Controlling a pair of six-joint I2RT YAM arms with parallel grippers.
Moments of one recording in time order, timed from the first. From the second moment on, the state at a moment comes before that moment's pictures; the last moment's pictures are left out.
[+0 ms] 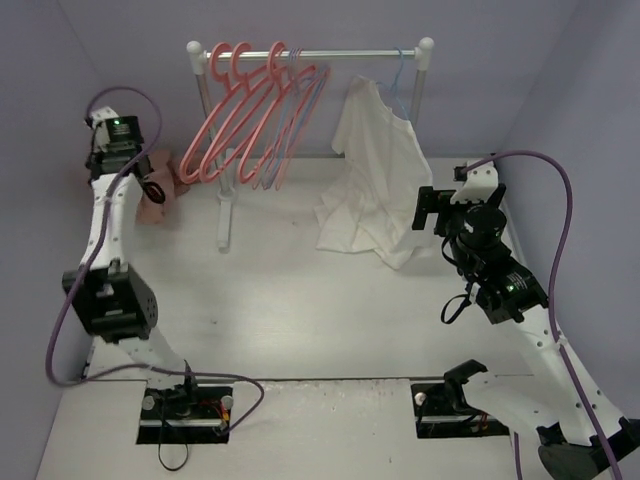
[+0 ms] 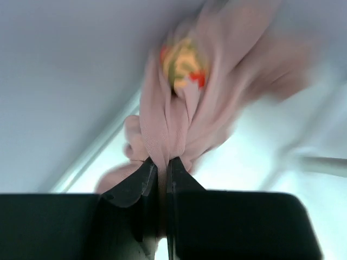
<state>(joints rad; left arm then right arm) 0.16 1.74 1.76 -0.71 -0.46 -0.34 0.45 0.88 1.03 -0.32 0.43 0.04</state>
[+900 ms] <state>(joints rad) -0.56 1.40 2.10 -1.07 0.29 -0.25 0.45 0.90 1.12 -0.32 0.23 0.05</state>
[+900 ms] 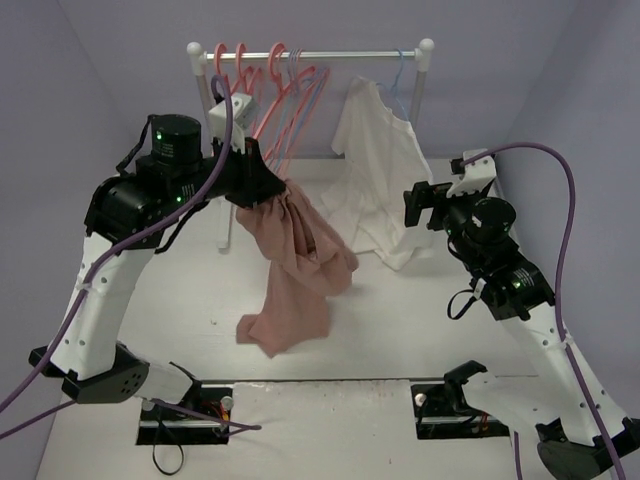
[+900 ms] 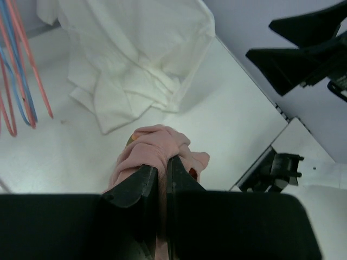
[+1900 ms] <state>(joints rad) -0.61 0.89 0.77 -0.79 -0.30 -0.71 0.80 1.35 0.90 -0.20 -0.05 0.14</state>
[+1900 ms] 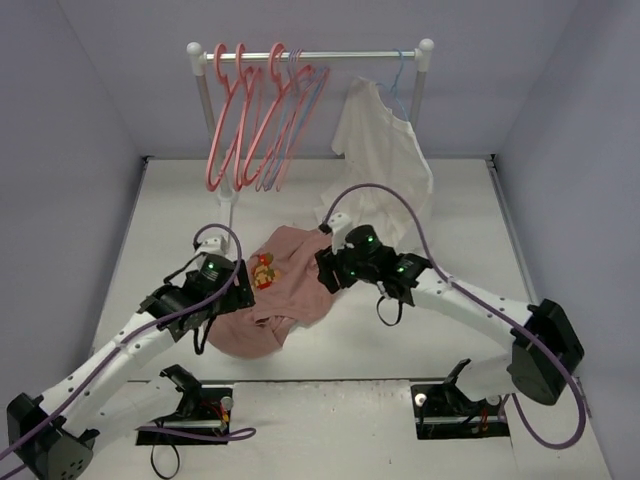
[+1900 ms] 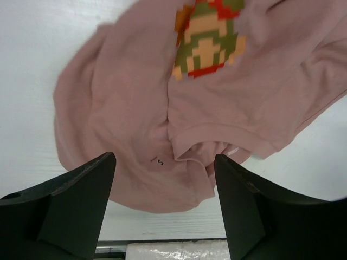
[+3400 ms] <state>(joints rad) -1.09 1.12 0.54 -0.71 -0.46 -1.36 1.01 1.67 0.68 0.28 0.10 0.29</state>
